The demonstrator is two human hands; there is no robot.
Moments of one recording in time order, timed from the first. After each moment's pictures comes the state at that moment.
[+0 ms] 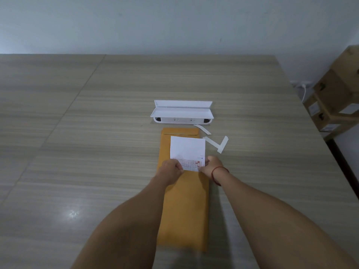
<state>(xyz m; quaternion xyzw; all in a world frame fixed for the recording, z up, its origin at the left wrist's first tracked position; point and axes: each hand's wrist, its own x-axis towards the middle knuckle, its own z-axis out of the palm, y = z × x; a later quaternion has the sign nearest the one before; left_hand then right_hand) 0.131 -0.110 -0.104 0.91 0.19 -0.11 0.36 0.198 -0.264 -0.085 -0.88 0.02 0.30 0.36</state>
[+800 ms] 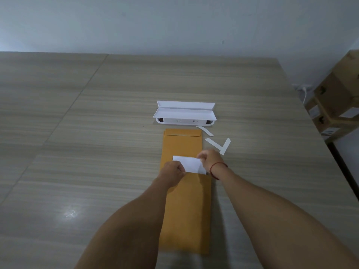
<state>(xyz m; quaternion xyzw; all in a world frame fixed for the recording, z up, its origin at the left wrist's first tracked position) 0.128 -0.106 -0.107 0.90 0.18 -0.10 0.38 0.213 -0.247 -0.077 -0.92 -0.08 0.25 0.29</state>
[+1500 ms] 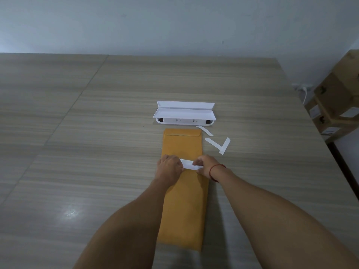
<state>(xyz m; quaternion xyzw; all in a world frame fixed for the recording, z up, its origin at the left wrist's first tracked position) 0.123 -0.104 -0.101 0.96 0.13 -0.03 0.23 0.200 -0.252 -0.074 -0.90 -0.16 0.32 0.24</state>
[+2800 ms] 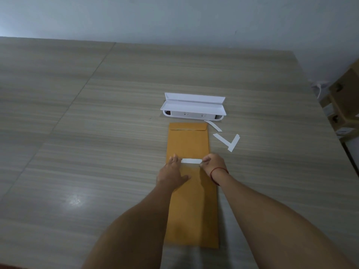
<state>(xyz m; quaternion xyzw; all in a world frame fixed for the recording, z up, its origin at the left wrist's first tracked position) 0.108 -0.102 -0.123 0.94 0.19 -0.18 0.22 0.197 -0.238 -0.119 -0.91 0.02 0.26 0.33</state>
